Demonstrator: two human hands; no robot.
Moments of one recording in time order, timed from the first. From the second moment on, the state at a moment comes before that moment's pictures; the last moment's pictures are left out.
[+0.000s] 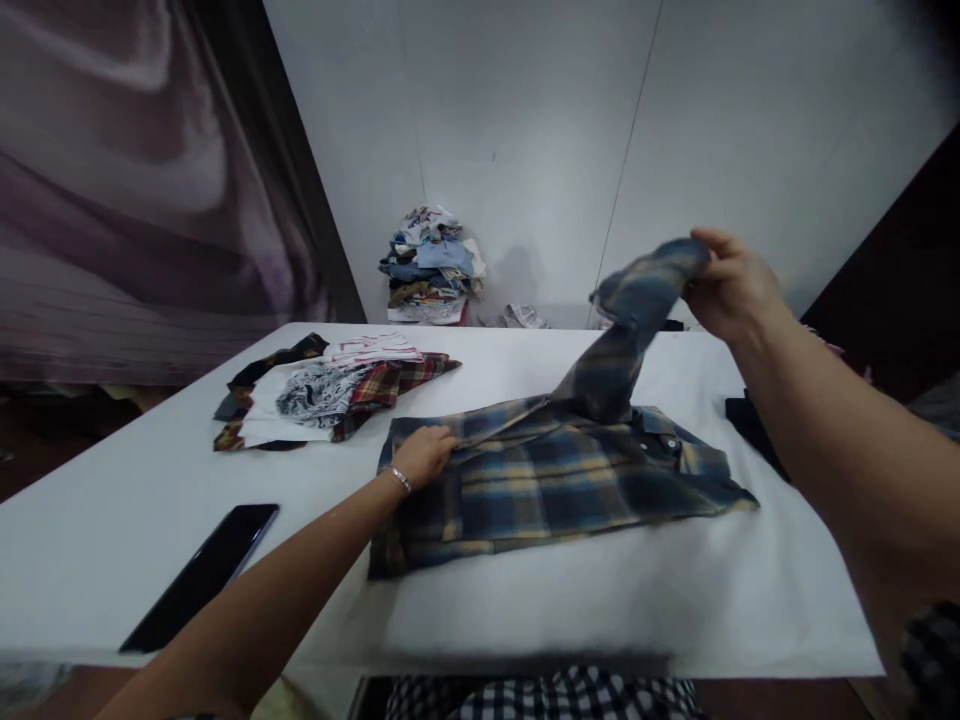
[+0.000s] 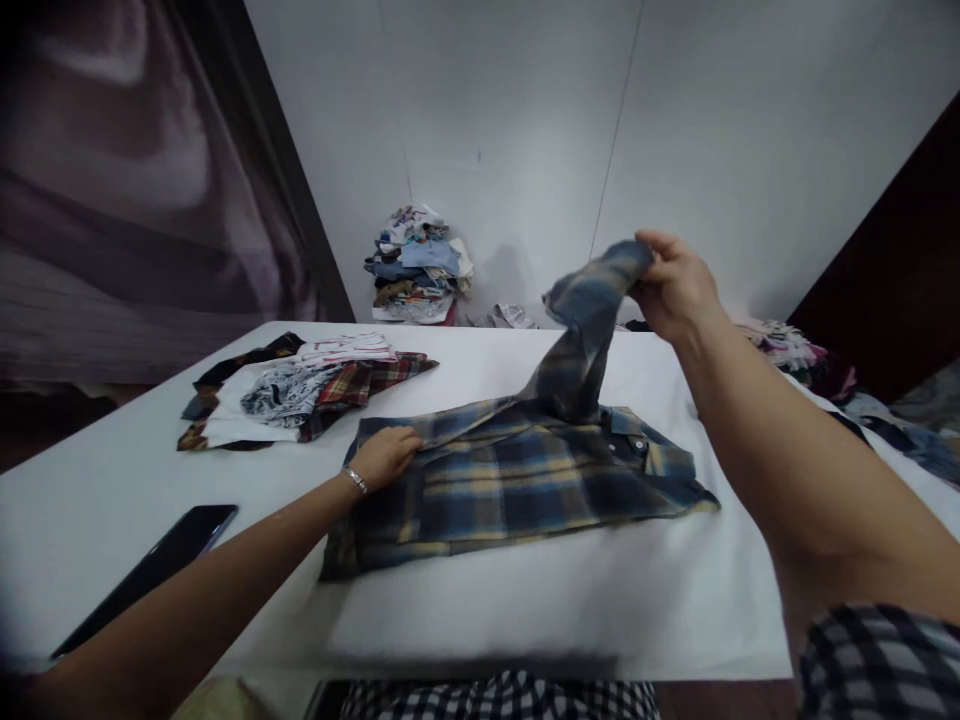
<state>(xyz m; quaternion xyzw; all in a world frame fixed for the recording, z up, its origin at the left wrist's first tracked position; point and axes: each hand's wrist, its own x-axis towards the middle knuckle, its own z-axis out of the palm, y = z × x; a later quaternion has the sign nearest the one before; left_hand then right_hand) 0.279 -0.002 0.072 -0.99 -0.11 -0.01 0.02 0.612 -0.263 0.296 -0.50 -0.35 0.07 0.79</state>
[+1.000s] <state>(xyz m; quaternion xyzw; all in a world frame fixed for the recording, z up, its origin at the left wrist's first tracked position) 0.243 -0.054 0.051 -0.98 -0.20 -0.07 0.04 0.573 -0.406 0.174 -0.59 -0.13 0.09 0.79</state>
